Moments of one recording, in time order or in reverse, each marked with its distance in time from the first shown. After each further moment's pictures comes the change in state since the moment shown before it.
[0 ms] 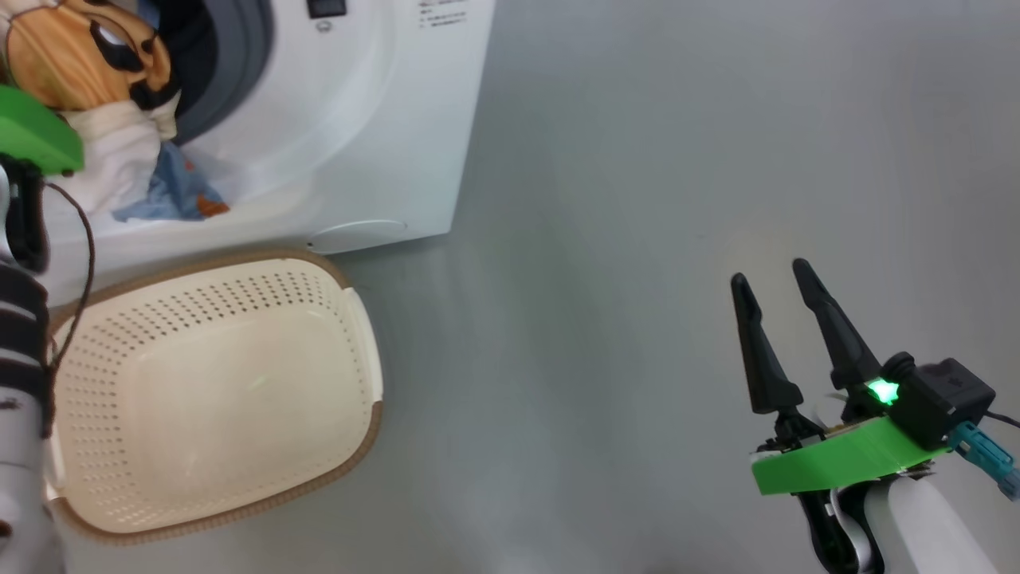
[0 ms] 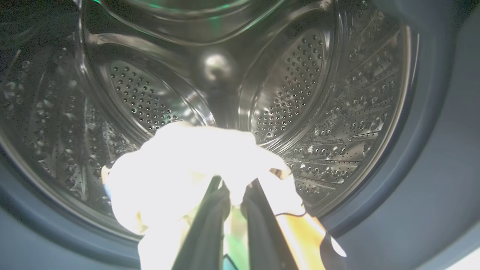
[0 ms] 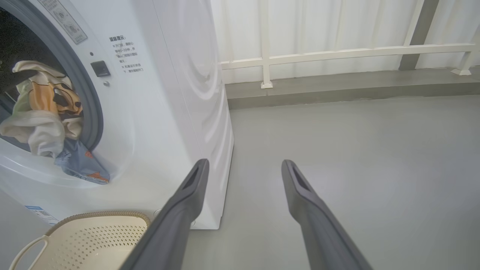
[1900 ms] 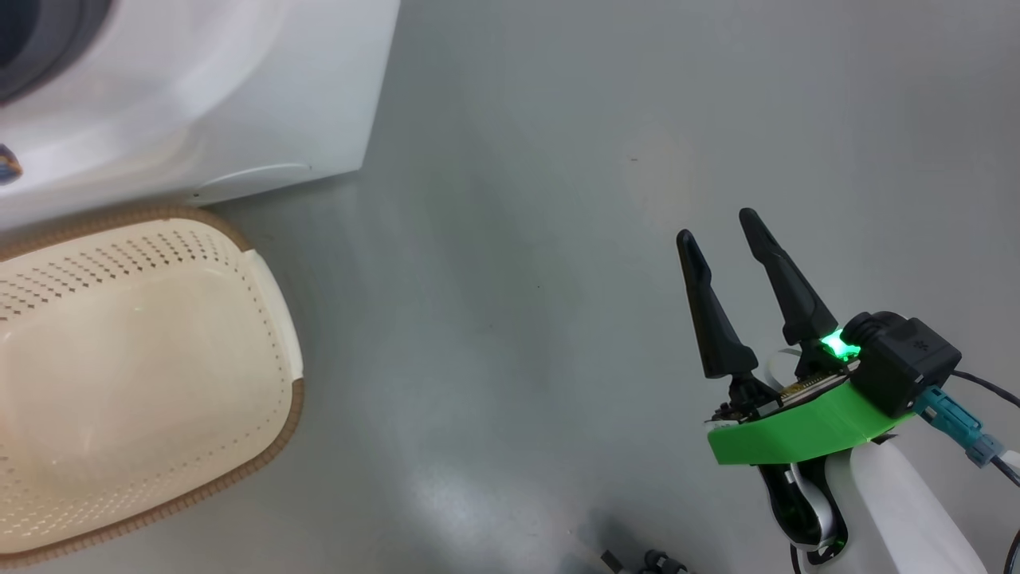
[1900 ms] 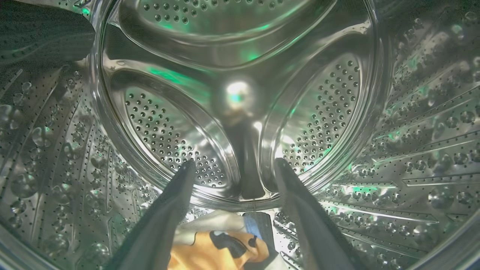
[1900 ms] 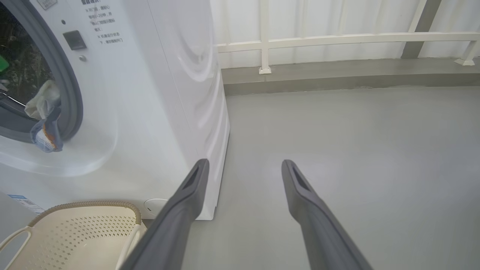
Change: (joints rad) left arm -0.133 0.122 0.160 -0.165 0.119 0.031 -0.001; right arm -0.112 0.036 0.085 -0.017 0.003 0.000 0.000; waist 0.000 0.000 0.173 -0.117
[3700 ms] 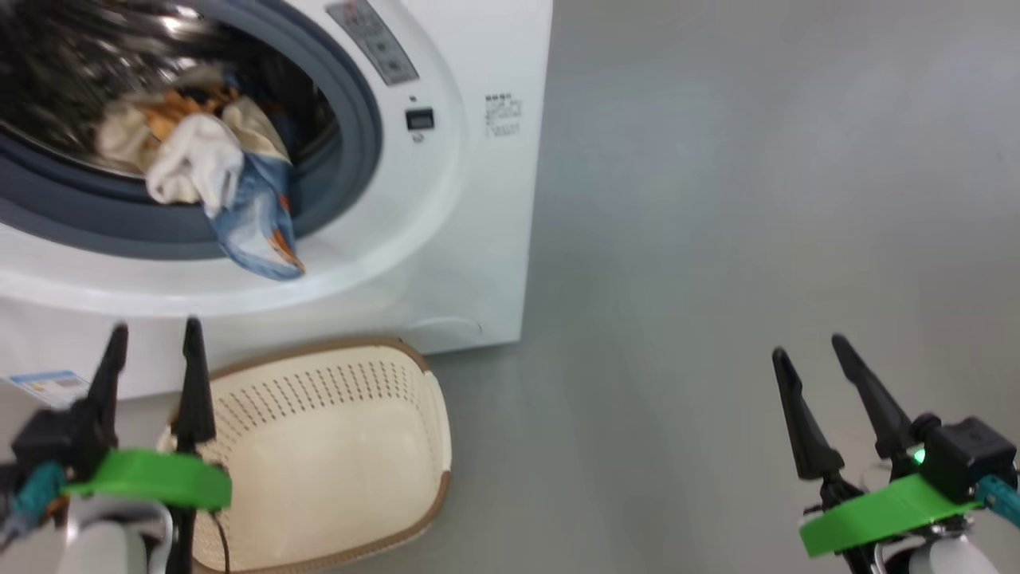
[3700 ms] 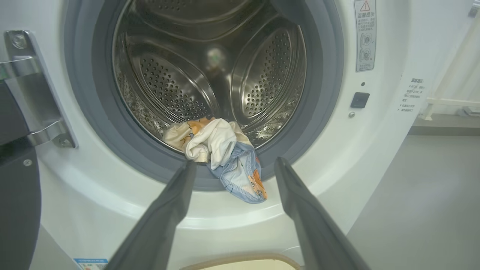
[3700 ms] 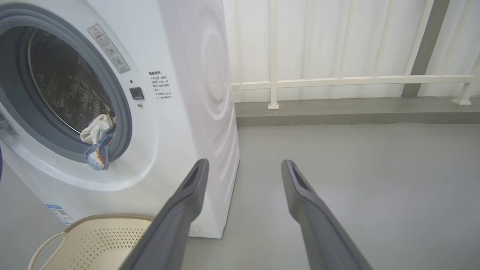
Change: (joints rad) left arm 0.930 -0.297 -0.008 -0.410 -0.039 -0.032 0.000; right arm 0.218 -0.120 -0.109 0.067 0.000 0.000 0.000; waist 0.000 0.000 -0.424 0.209
